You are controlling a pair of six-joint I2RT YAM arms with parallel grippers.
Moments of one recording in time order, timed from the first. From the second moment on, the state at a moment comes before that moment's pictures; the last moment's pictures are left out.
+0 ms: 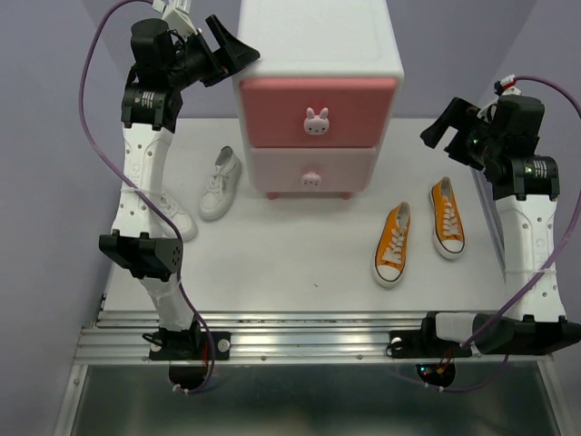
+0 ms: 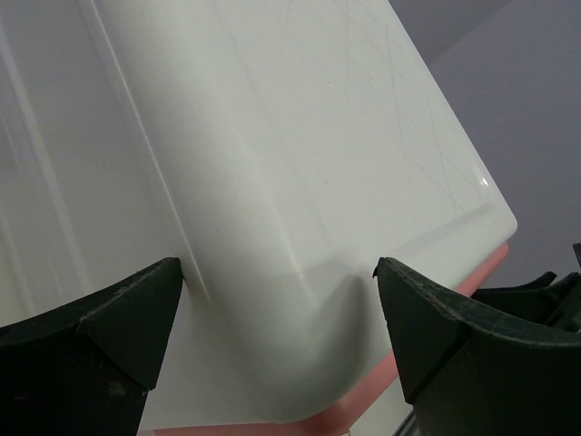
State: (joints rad) left arm -0.13 1.82 2.33 -0.59 0.54 -0.66; right arm -0.04 1.27 1.67 -0.86 -0.13 0.42
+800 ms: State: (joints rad) left arm -0.15 1.81 2.32 -0.62 0.48 -0.61; right arm 0.62 1.51 1.99 -0.96 0.00 0.42
